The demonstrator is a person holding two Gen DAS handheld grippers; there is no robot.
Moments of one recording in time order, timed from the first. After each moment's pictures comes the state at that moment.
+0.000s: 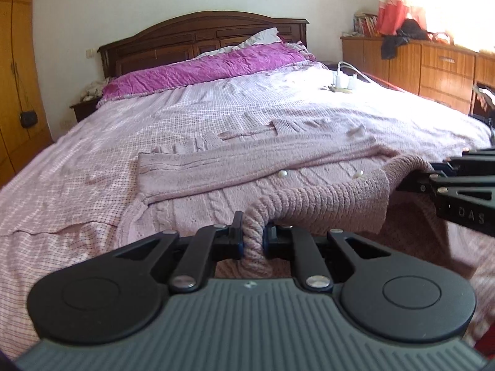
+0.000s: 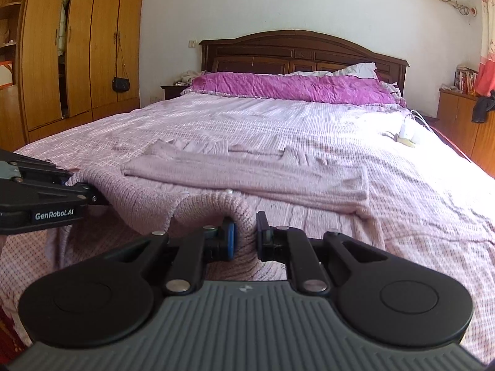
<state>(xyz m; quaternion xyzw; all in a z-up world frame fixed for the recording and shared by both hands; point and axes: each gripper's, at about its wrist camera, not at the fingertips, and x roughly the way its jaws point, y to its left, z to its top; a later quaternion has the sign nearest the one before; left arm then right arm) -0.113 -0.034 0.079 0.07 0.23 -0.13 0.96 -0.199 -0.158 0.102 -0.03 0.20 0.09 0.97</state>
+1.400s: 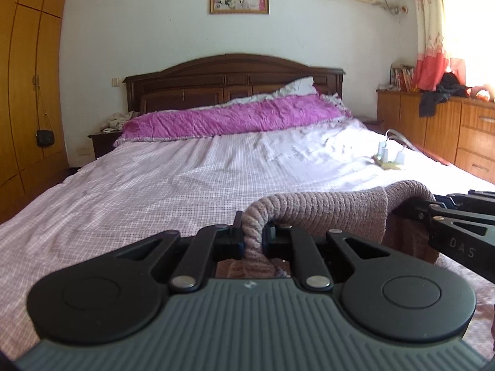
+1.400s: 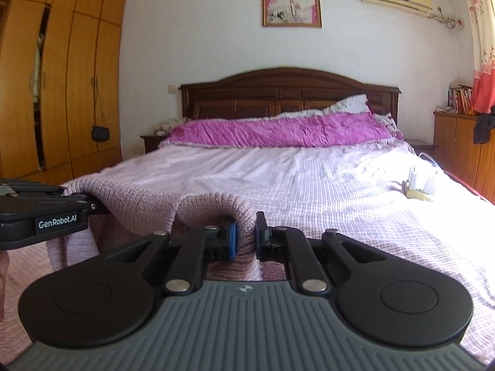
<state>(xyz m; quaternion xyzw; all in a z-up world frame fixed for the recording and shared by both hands) 0.070 -0.046 0.138 0.04 0.15 -0.08 0.98 0.029 -0.163 0.149 0.00 0.13 0.07 0.99</state>
